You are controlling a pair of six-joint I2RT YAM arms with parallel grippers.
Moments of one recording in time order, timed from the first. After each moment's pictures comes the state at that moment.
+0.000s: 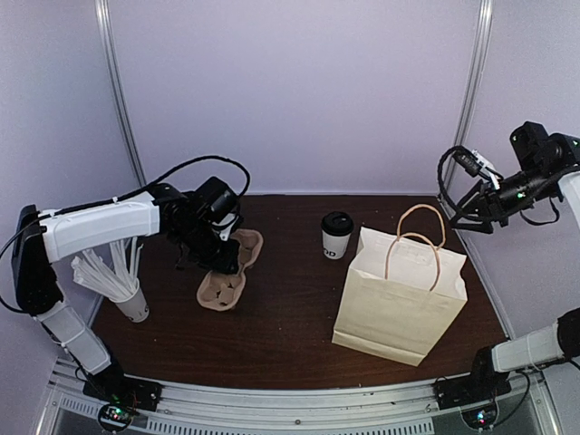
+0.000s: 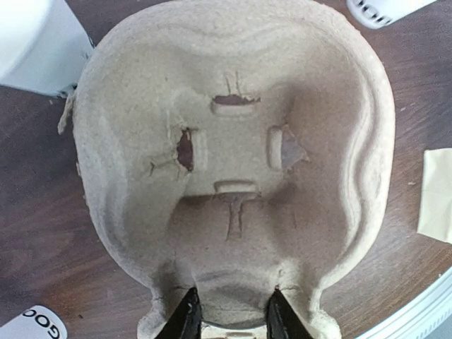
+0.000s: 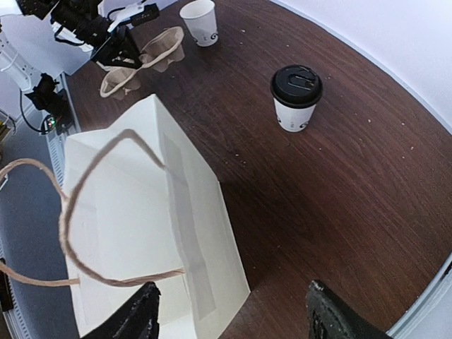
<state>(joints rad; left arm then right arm) -0.76 1.62 1.31 -0.87 -0.05 -0.42 -0.03 1.23 1.64 -1.52 -0.69 -0.70</state>
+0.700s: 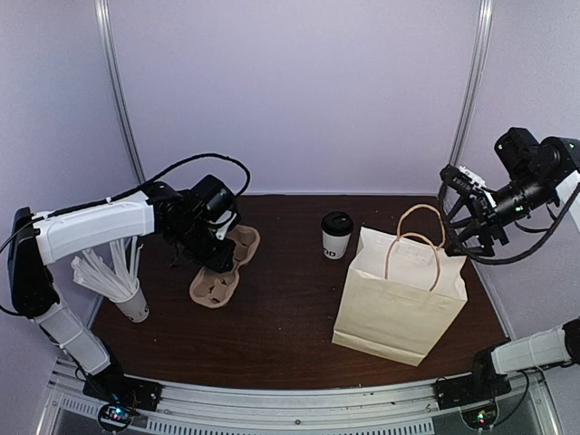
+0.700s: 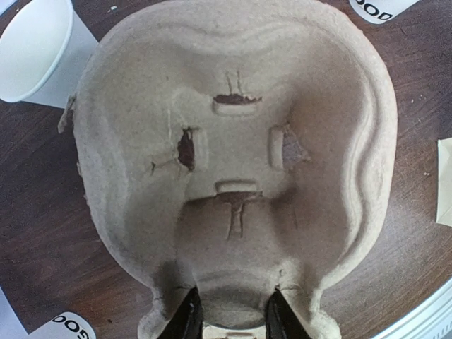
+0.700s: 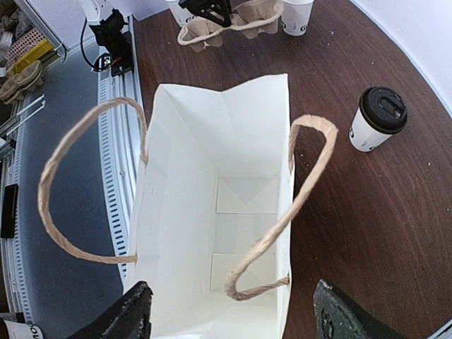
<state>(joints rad) -0.76 1.58 1.31 -0.89 -0.11 -0.33 0.15 1.20 1.63 -1.64 -0.73 -0.91</state>
